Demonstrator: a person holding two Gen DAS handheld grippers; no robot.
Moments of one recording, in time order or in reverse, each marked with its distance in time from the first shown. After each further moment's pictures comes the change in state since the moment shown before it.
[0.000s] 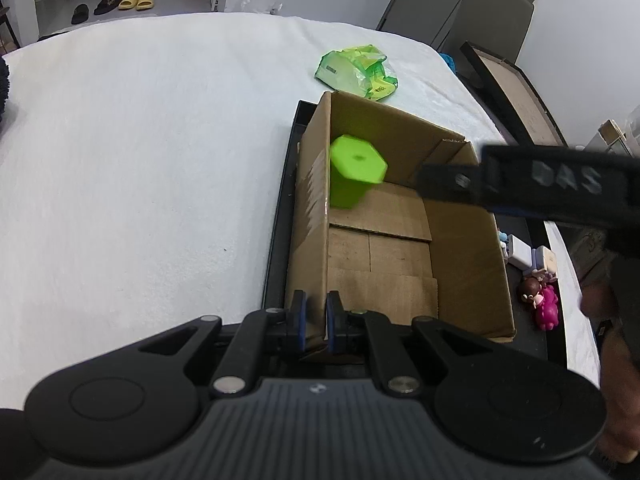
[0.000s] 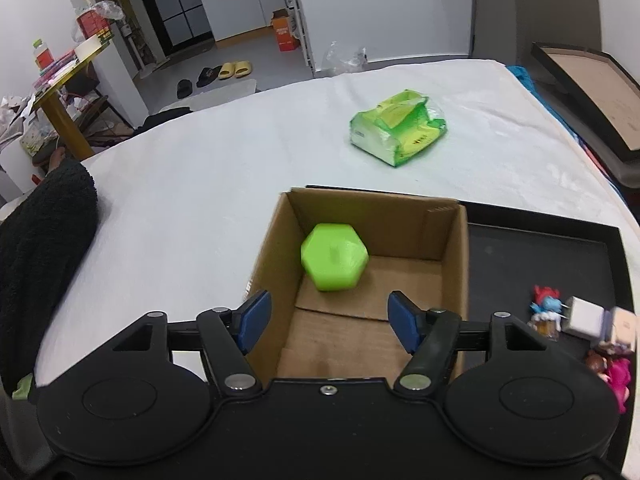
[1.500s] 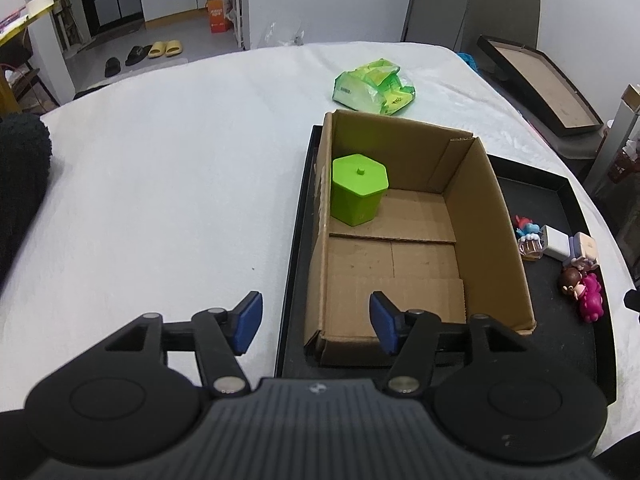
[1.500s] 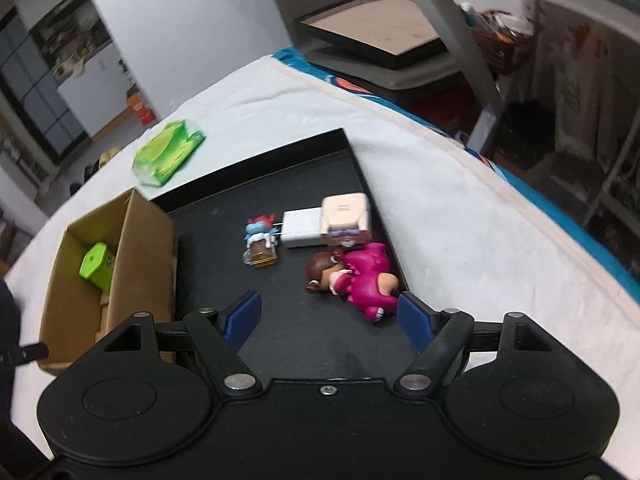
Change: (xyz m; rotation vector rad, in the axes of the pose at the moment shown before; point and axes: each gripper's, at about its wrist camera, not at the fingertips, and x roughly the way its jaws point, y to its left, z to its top) left arm -0.014 -0.045 -0.007 0.110 -0.075 0.218; right arm -0.071 -0.228 -0.123 0.426 -0.108 -0.175
